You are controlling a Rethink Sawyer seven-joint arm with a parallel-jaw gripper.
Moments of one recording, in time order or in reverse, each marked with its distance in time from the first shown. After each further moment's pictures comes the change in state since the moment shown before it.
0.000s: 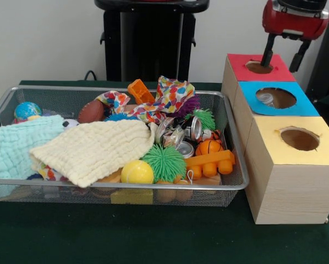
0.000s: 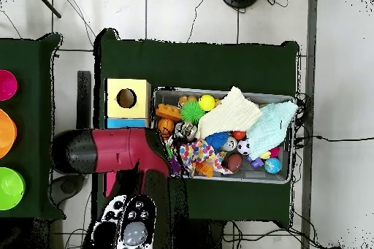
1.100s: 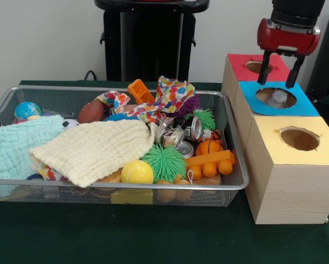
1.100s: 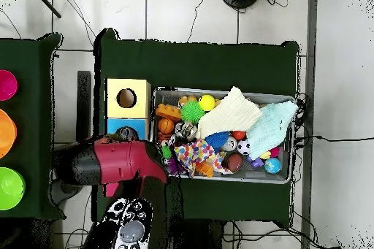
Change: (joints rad) arm 0.024 0.024 0.001 0.086 -0.017 -0.229 0.000
